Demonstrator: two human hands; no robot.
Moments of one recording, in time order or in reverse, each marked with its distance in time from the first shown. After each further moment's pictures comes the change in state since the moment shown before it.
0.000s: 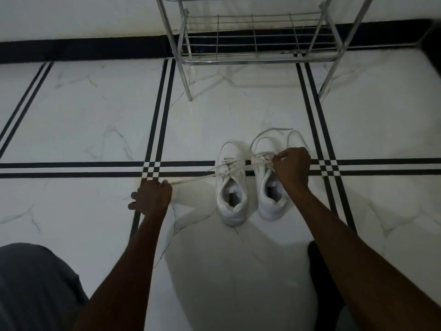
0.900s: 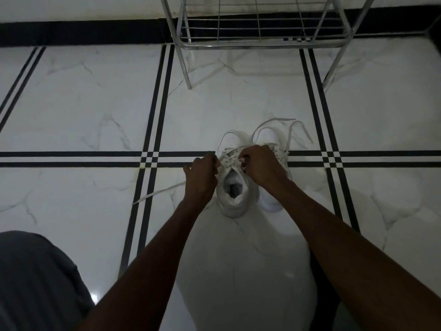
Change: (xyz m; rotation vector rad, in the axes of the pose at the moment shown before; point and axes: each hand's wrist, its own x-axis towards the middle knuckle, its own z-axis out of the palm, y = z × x) left_hand -0.053 0.054 0.048 -0.031 -0.103 0.826; right_hand -0.023 -0.027 0.040 -0.097 -0.397 -0.447
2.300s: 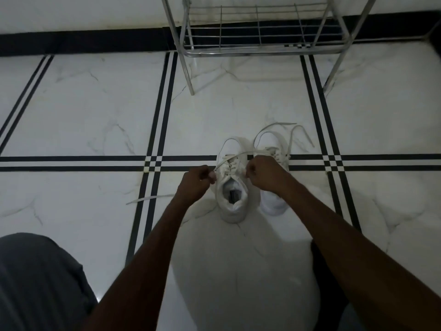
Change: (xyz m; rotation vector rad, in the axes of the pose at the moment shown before) left_hand -0.003 -0.023 -0.026 -0.368 -0.236 -0.141; right_hand -0.007 0.005 -0.012 -0.072 -0.252 0.040
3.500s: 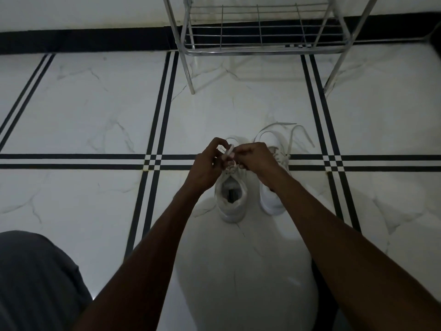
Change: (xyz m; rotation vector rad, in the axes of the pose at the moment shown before) left_hand 0.004 0.049 0.001 -0.186 0.030 0.319; right_hand 0.016 -0.024 -0.002 0.964 0.125 0.103
